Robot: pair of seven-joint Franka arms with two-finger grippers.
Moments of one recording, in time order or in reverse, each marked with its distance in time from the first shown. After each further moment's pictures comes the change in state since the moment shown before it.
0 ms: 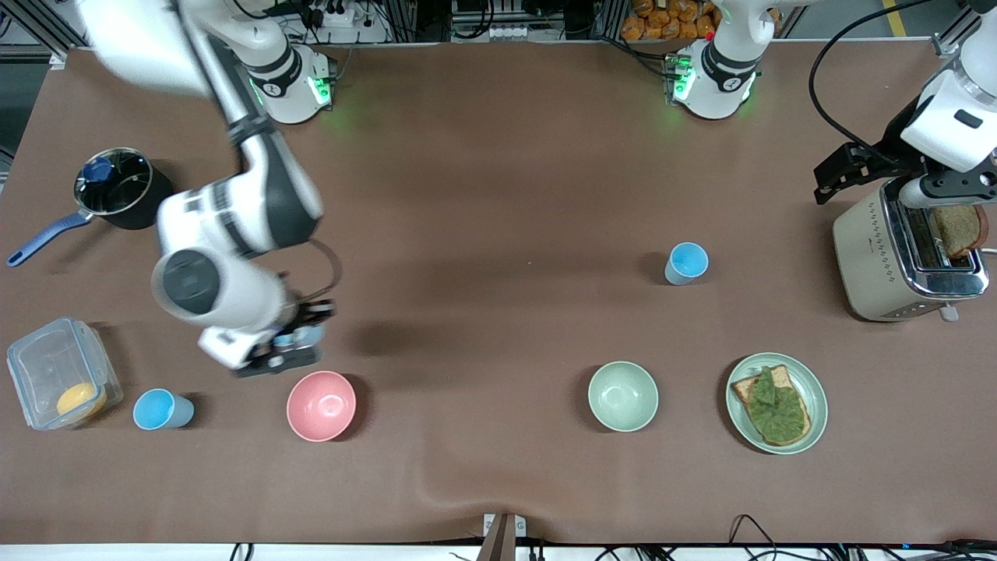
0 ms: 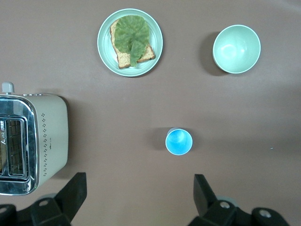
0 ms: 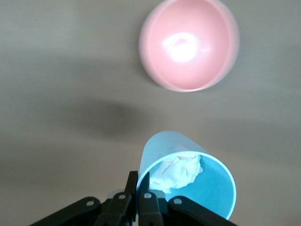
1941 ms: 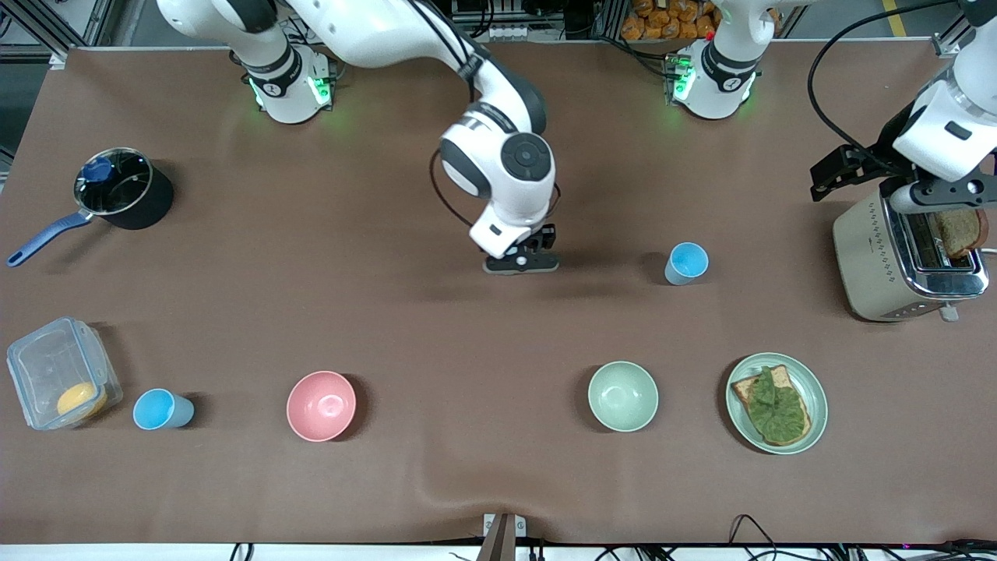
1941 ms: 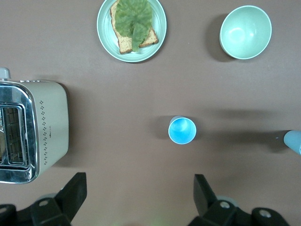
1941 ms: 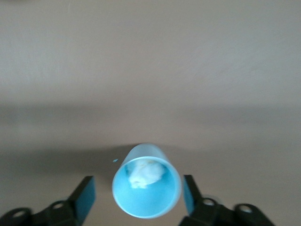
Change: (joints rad) left arm 0.011 0.022 -0.008 -0.001 0.000 -0.048 0.000; right arm 0.501 0.157 -0.076 0.139 -0.028 0.120 0.583
